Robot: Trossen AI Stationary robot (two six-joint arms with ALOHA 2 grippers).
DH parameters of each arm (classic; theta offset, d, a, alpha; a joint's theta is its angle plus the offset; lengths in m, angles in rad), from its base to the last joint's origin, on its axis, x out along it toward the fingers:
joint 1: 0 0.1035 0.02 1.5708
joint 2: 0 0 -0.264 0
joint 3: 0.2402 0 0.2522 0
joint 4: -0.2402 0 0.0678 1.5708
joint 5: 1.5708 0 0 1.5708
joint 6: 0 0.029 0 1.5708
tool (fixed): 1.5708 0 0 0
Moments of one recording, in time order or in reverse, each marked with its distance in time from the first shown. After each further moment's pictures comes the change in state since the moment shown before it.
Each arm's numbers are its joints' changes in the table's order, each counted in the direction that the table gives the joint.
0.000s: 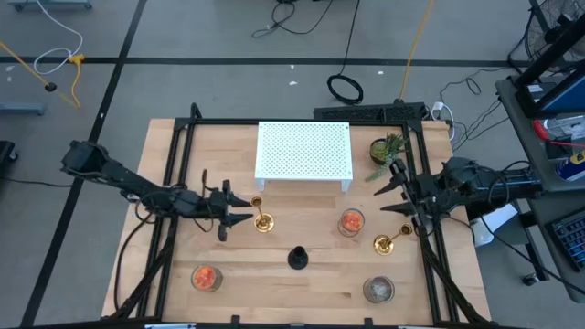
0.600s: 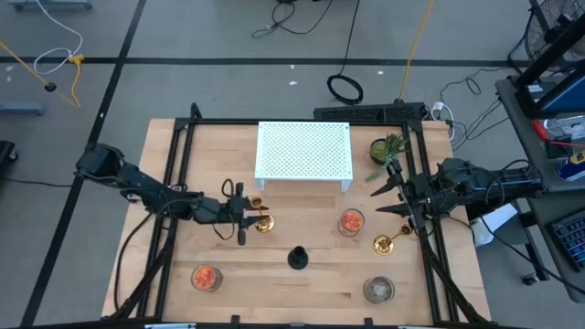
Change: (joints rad) left arm 0.000 -0.235 0.199 -0.095 -0.086 0.086; right arm 0.000 -0.036 0.000 -0.001 -0.001 0.000
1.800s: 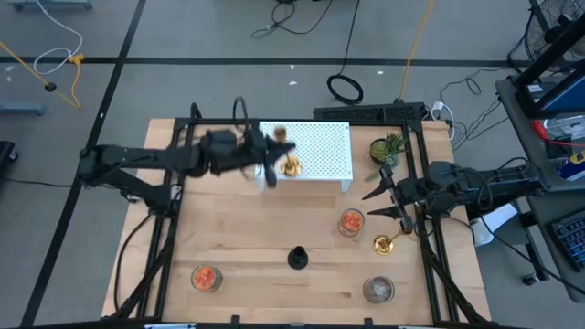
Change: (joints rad) left arm 0.420 0.001 0.757 -0.593 0.191 0.130; right arm 0.000 -0.092 0.000 0.000 0.003 -0.023
